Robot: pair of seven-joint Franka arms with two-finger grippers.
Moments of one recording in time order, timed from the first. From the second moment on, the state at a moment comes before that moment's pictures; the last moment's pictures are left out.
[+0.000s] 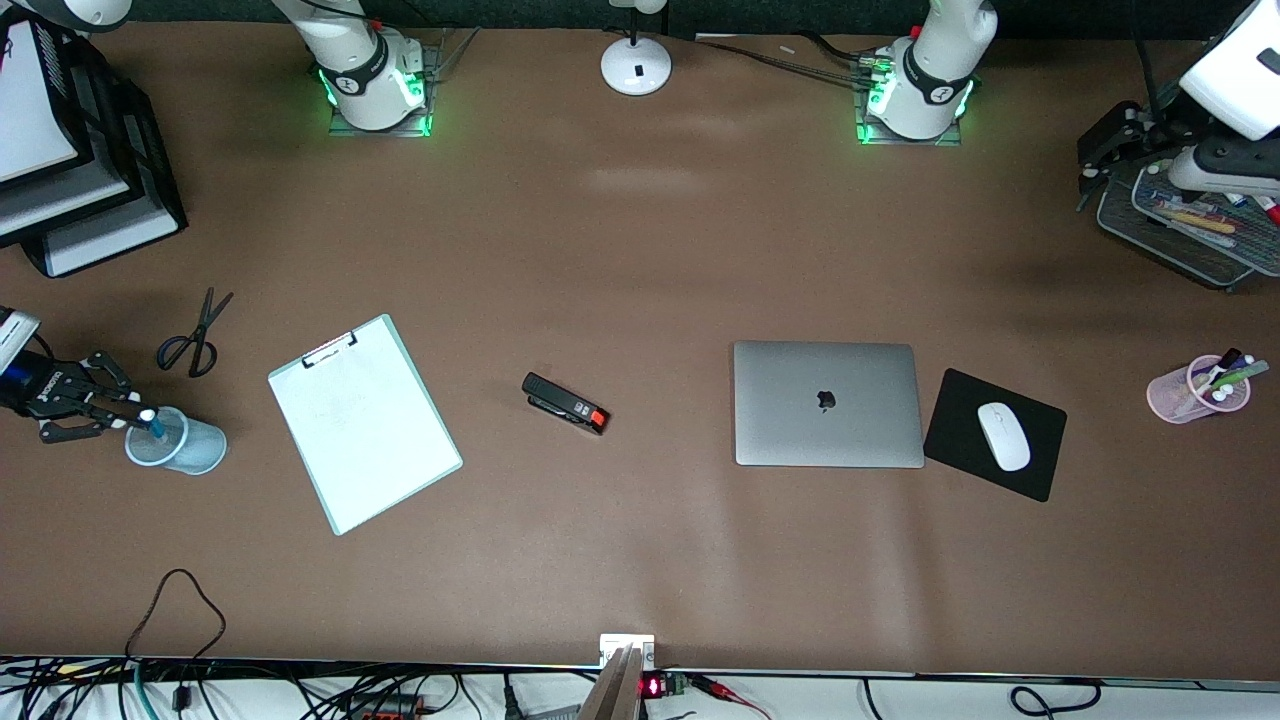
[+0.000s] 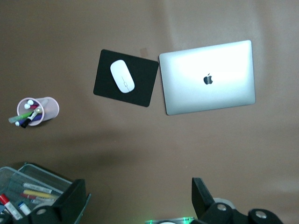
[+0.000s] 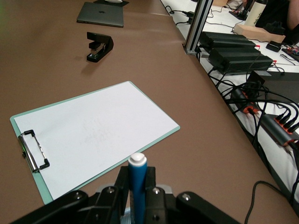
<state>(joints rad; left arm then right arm) 0.09 -0.07 -0.18 -1.52 0.06 1.41 0.05 -0.48 0.74 -0.07 -1.40 0.95 1.70 -2.40</state>
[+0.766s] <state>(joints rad) 0.05 -0.11 -0.12 -1.60 0.02 1.42 0.08 -0.52 0.81 -0.07 -1.40 0.96 1.70 -2.42</state>
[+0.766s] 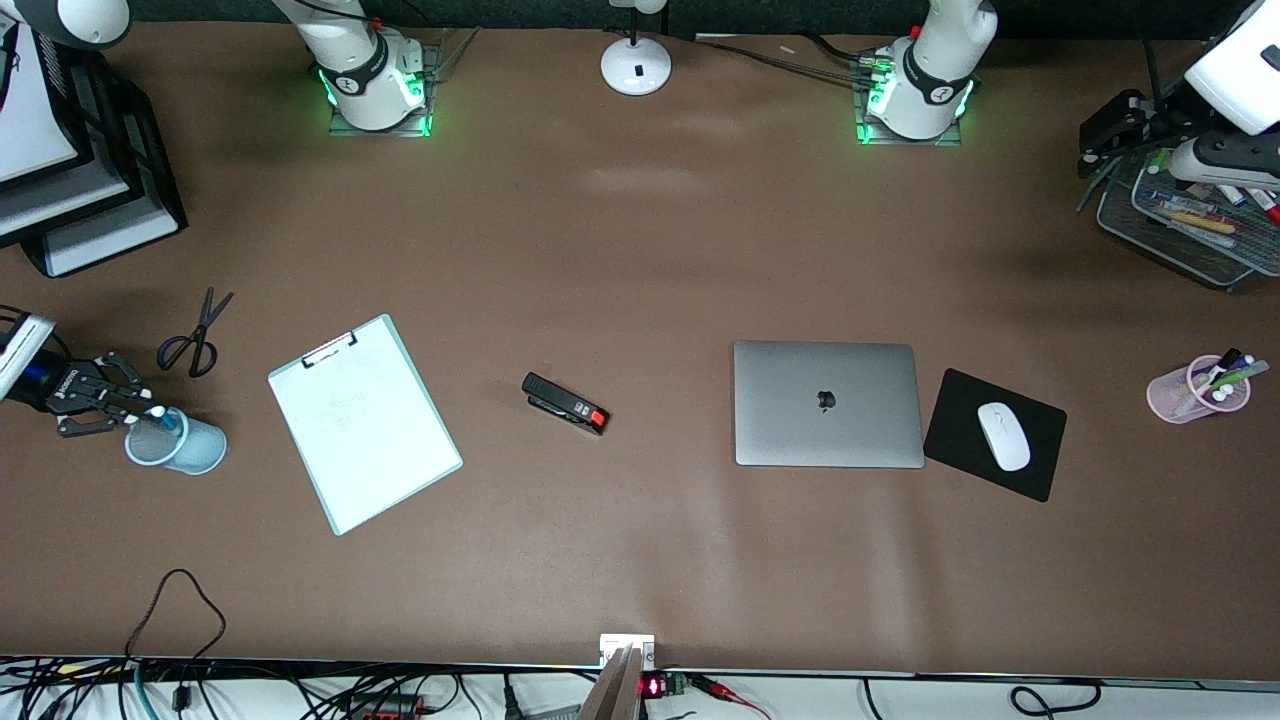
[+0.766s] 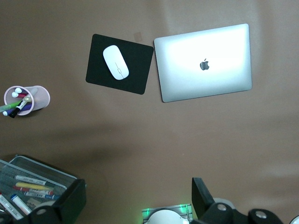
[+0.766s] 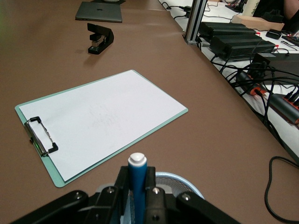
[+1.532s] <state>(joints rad) 0.05 -0.13 -0.12 -1.65 0.01 1.47 0.08 -0.55 0.81 -0.07 -1.39 0.96 1.69 -2.38</state>
